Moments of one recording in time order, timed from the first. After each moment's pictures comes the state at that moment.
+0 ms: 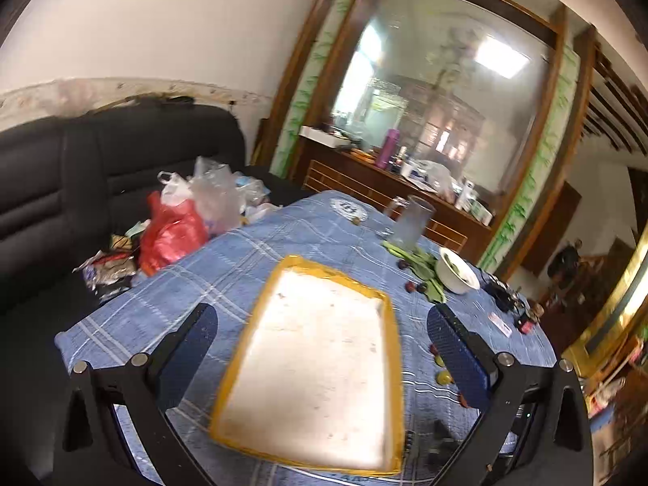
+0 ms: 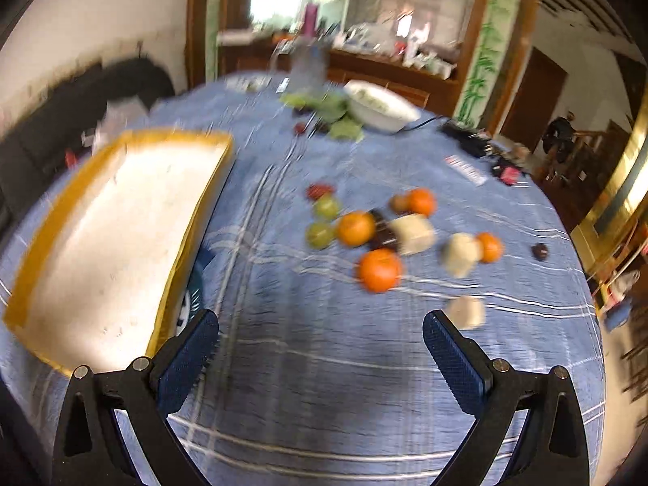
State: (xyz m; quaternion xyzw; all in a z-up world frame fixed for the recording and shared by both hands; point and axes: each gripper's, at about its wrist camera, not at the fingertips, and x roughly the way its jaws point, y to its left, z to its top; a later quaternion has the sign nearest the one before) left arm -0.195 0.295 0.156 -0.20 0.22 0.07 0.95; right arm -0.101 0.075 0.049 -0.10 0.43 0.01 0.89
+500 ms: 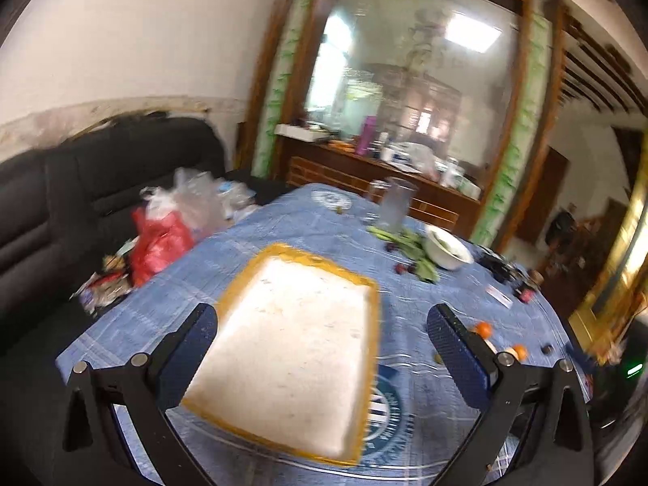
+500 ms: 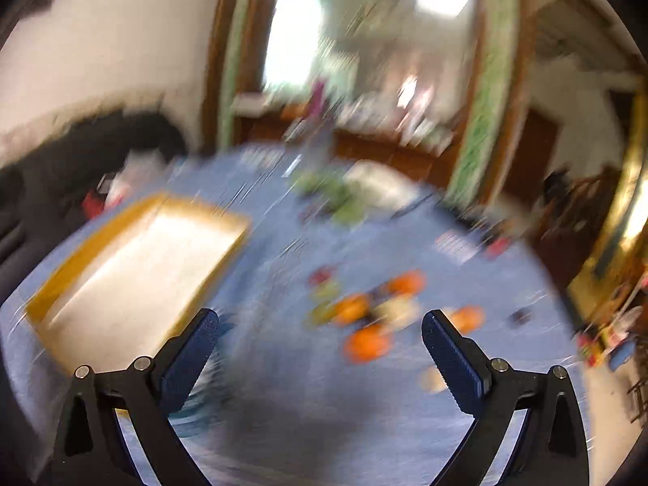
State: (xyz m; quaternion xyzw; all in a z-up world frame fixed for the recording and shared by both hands) left arm -0.190 0.251 0.153 -0.13 0.23 0.02 0.96; right arm -0.159 0.018 0.125 -0.10 0.23 0.00 0.97
